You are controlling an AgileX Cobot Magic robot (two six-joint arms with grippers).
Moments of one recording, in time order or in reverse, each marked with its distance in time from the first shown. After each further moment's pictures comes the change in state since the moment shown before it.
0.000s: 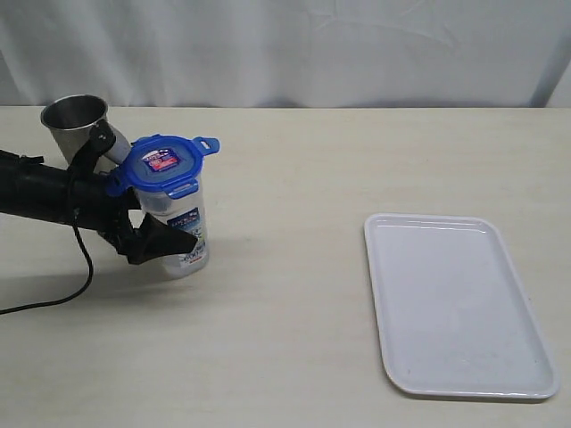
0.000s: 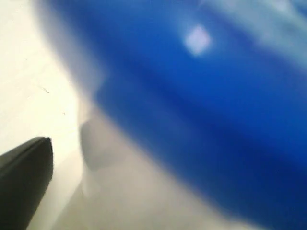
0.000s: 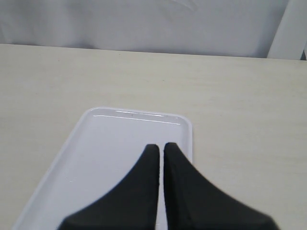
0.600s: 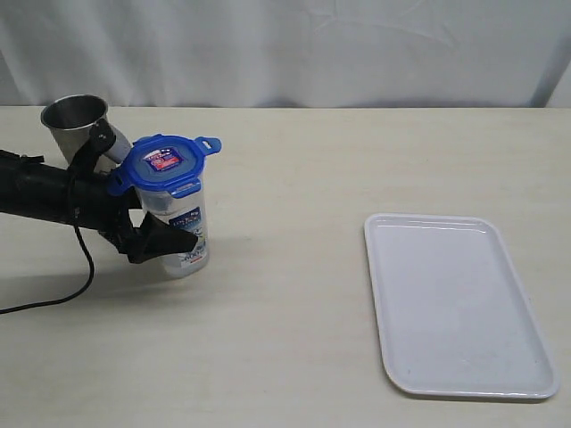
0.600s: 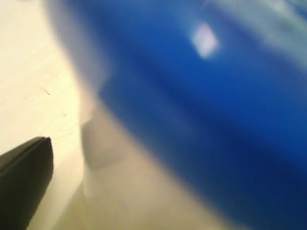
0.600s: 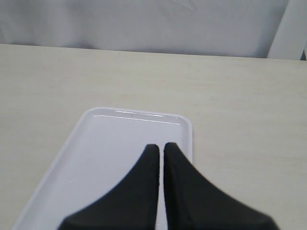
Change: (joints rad) left arm 0.000 0.000 0.000 -0.010 0.000 0.000; right arm 0.000 0.000 0.000 0.000 0.000 0.000
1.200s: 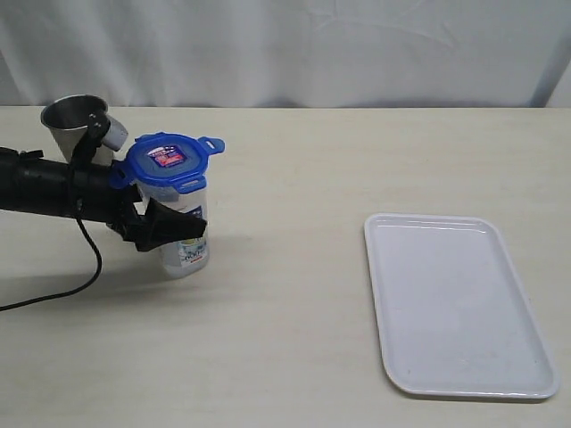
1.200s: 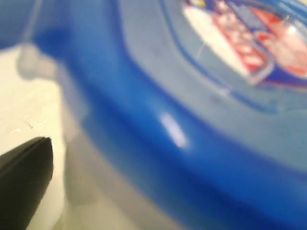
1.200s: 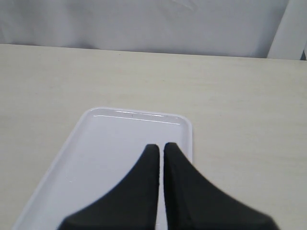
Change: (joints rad) left arm 0.000 0.000 0.000 -0.082 0.093 0.000; right arm 0.000 0.000 0.000 0.000 0.000 0.000
